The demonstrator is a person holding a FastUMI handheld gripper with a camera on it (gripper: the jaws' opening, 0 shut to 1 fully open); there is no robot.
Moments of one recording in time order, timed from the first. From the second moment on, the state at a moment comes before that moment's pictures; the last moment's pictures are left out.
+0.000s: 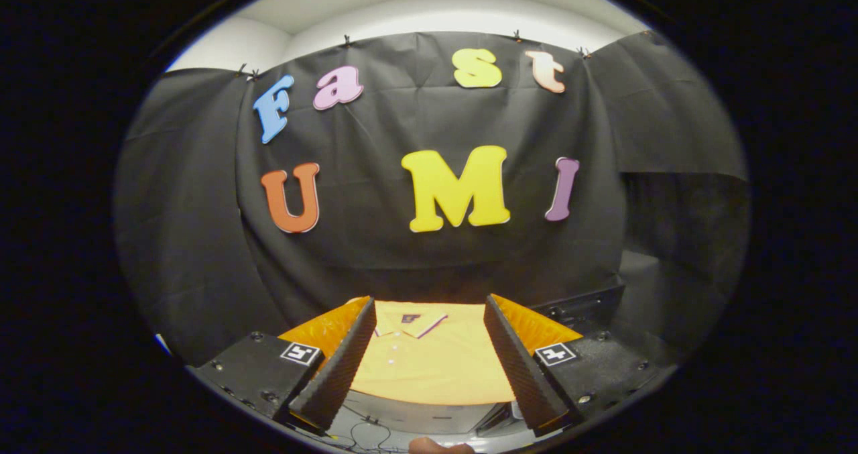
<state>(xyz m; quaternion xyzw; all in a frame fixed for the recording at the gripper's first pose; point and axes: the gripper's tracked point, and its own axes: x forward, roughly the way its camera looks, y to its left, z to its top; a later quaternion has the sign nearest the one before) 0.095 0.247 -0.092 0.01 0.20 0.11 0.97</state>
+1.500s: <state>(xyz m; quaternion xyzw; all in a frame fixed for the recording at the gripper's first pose) 0.193 0.310 -0.311 -0.08 0.66 0.04 0.74</state>
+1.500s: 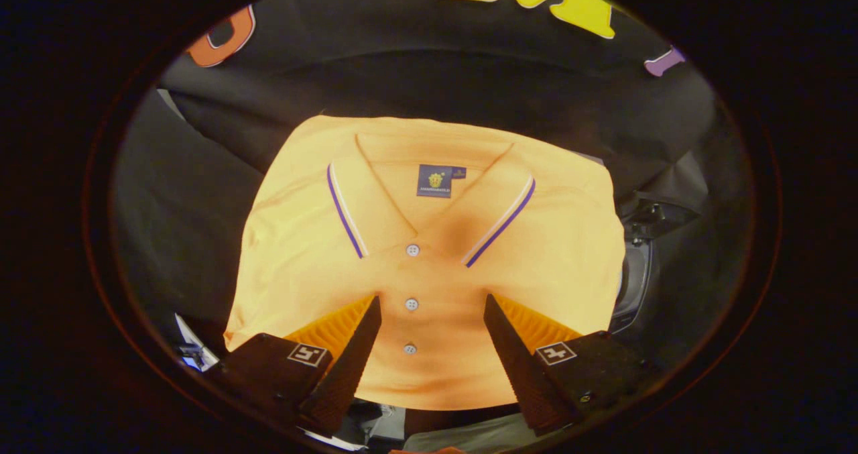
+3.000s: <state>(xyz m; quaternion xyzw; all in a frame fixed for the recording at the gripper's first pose) 0.196 0.317 -0.321 -0.10 0.68 0.03 0.73</state>
